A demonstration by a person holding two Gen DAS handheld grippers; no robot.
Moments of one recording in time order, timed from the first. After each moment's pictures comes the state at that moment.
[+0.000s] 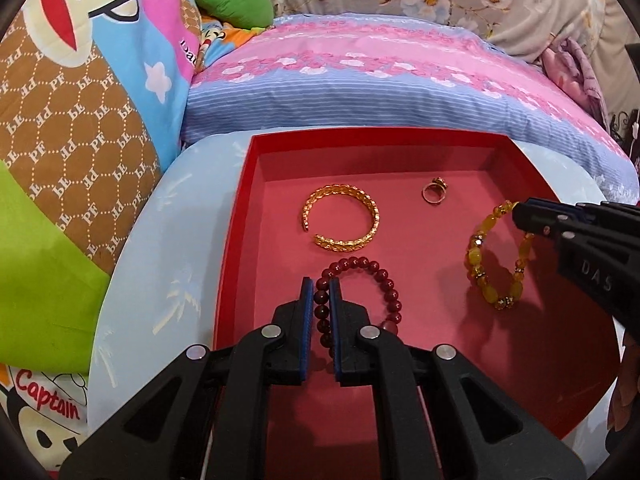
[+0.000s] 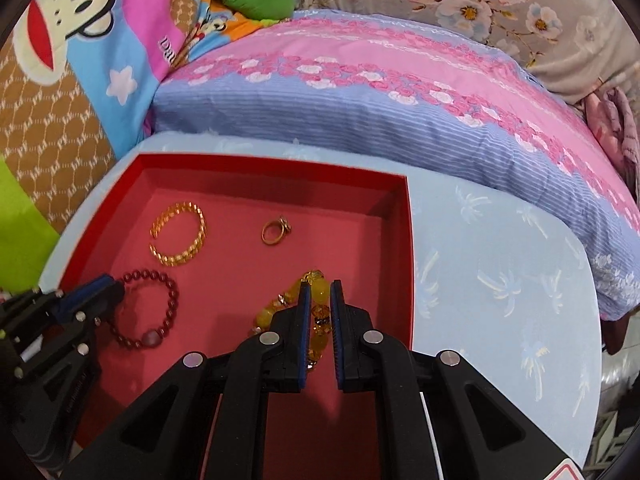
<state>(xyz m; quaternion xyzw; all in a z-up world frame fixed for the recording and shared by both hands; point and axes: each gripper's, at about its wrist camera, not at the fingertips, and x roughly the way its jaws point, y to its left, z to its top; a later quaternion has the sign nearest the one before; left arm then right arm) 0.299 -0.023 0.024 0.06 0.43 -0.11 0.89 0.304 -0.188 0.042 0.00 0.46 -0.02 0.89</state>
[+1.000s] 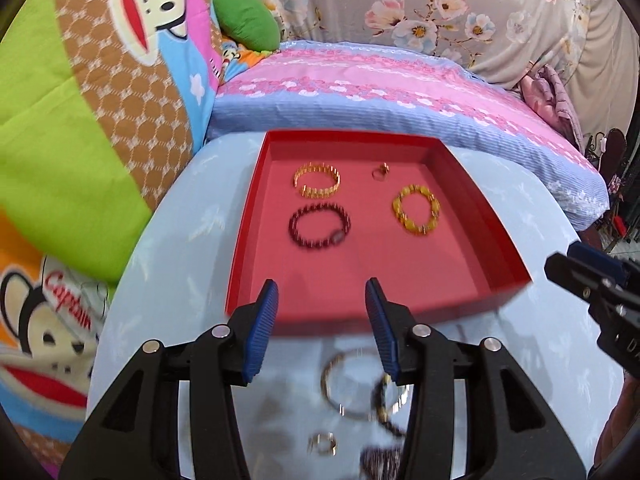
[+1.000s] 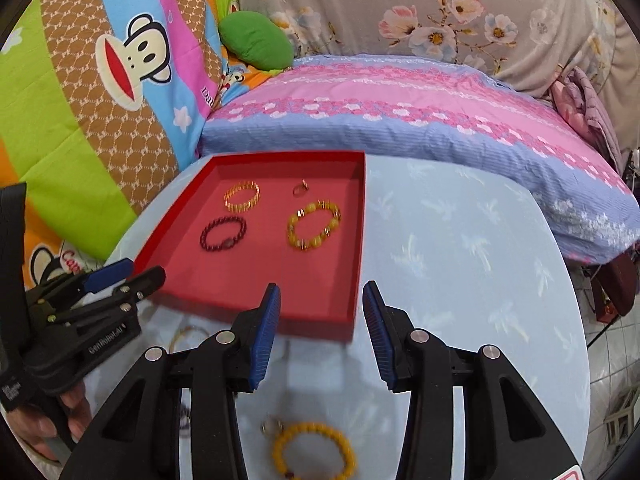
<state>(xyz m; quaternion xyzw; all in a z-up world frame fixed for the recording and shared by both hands) 0.171 -0.002 0.064 0.02 0.40 -0.13 0.91 0.122 -0.192 0.091 0.04 0.40 -0.01 0.92</state>
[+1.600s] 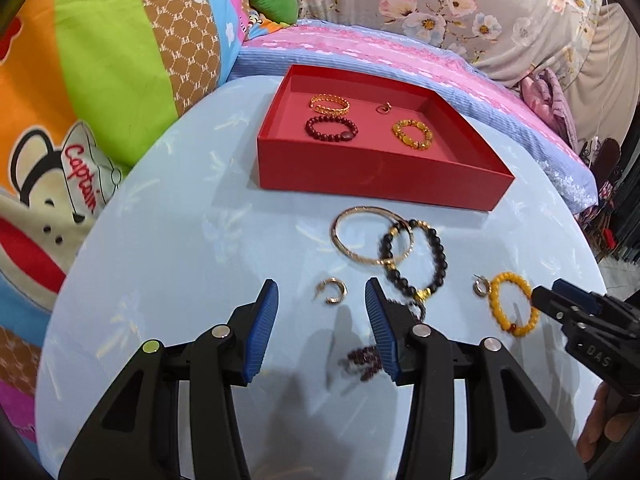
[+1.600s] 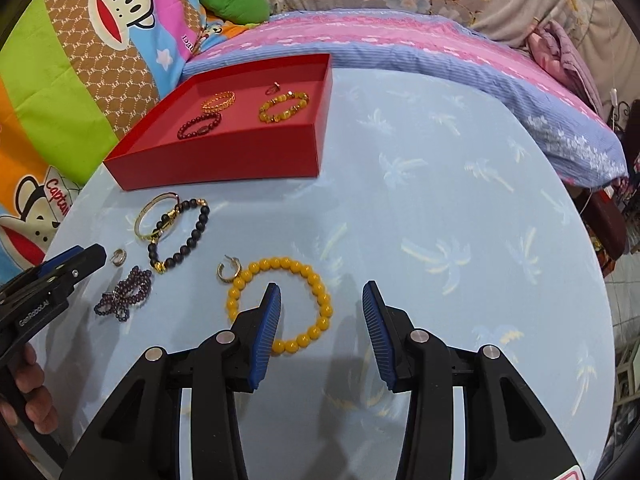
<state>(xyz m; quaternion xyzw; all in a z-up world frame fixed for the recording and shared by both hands) 0.086 0.032 0.017 -0.03 0.42 -0.12 0.90 0.042 -0.200 0.019 0.06 0.45 -0.04 0.89</state>
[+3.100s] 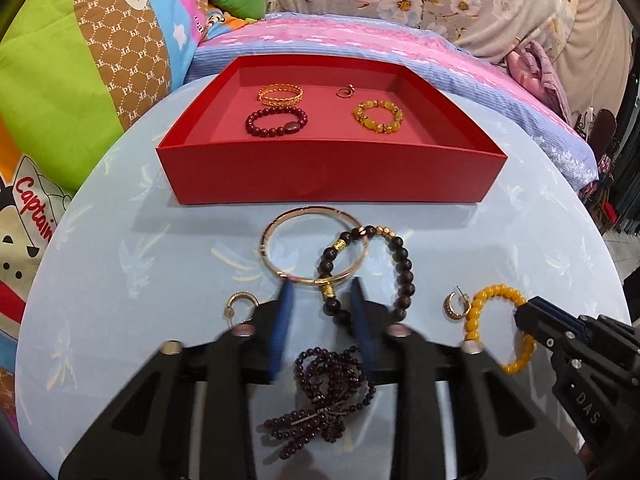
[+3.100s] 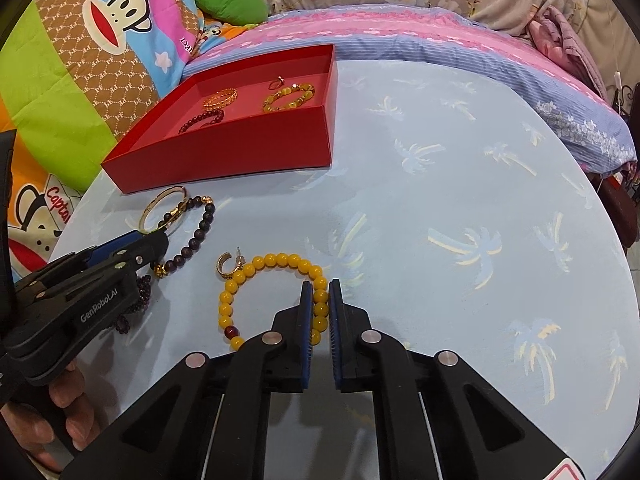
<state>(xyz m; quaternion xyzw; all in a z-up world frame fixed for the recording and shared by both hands) 0.113 -0.026 0.000 0.01 0.43 -0.15 0.89 0.050 -0.195 0.002 0.08 0.45 -0.03 0.89</state>
